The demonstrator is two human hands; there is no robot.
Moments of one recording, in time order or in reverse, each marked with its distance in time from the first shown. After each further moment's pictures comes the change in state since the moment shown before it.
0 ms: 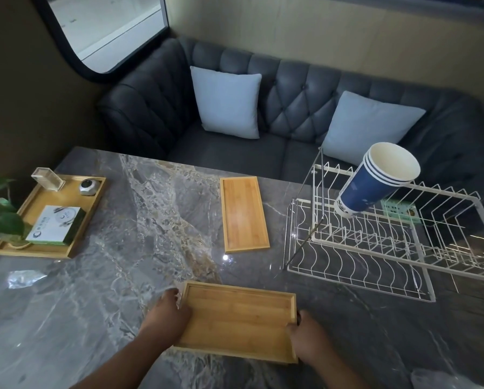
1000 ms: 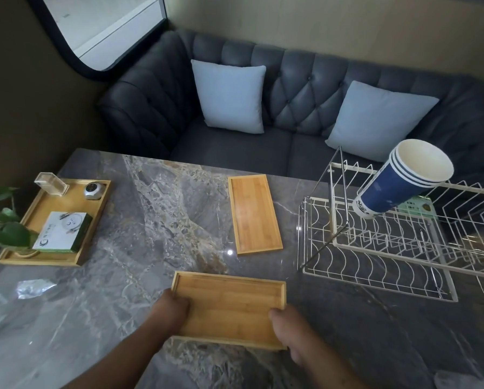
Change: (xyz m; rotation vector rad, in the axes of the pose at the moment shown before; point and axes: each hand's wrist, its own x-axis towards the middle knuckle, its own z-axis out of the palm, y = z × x) left_hand 0.027 0.000 -0.036 -0.221 -0.024 -0.107; right_hand 0.000 -0.075 0.038 0.386 -0.105 0.103
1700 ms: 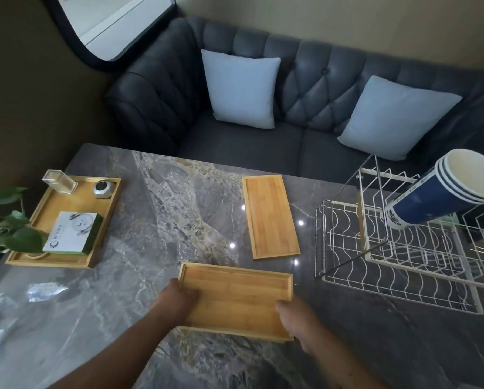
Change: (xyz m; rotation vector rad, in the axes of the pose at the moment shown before) left_hand 0.038 0.011 -0.035 0.075 -0.055 -0.017; right_hand 0.014 -0.043 0.016 -0.097 -0.035 -0.037
